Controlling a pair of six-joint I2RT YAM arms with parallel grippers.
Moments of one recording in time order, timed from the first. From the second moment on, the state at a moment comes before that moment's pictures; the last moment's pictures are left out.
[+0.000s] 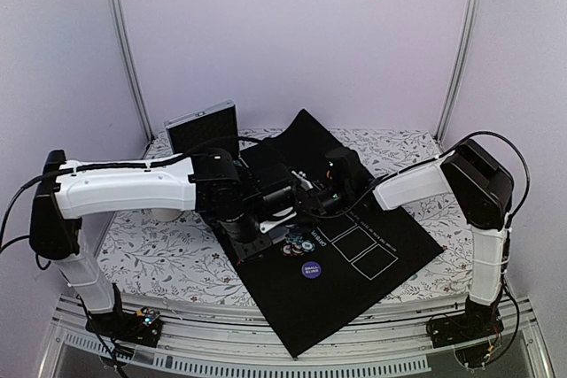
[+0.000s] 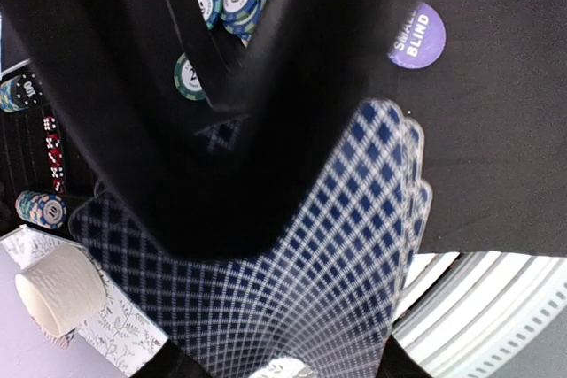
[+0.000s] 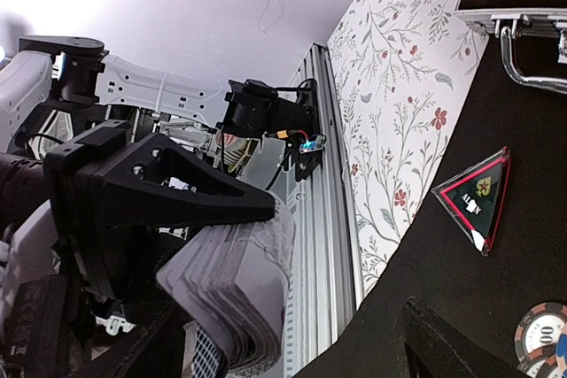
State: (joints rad) left arm -1.19 1.74 1.50 -1.13 -0.28 -0.10; right arm 0.77 2.03 1.18 0.40 -1.21 0.71
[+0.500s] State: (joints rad) left arm -1.19 1.76 1.51 -1.13 -0.32 -0.07; right arm 0.80 2.08 1.19 0.49 -1.25 0.80
